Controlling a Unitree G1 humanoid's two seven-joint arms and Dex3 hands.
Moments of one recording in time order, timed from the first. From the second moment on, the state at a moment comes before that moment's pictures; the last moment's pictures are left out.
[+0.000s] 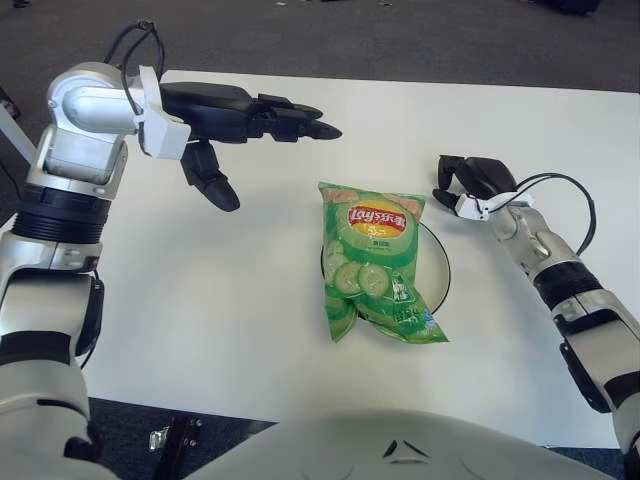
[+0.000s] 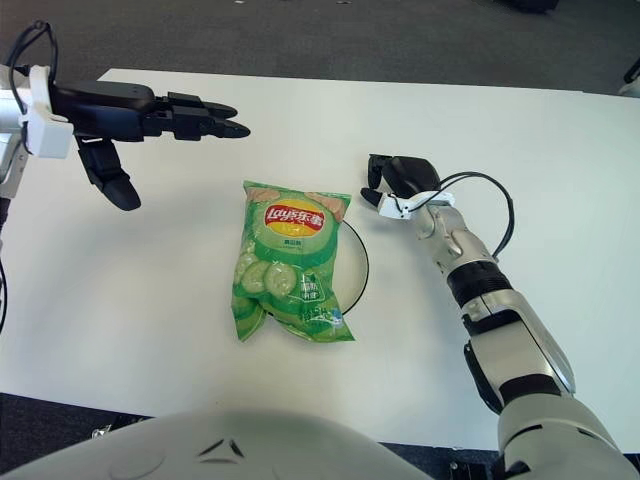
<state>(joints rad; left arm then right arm) -0.82 0.78 -0.16 0.19 -0.15 -0.62 -1.21 -0.56 -0.55 0.41 0.69 -0.61 -0.18 -0.21</state>
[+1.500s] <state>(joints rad) -0.53 0.20 0.12 0.57 -0.15 -0.58 -0.26 -0.57 -0.56 0.39 0.69 -0.61 -0.22 -0.24</state>
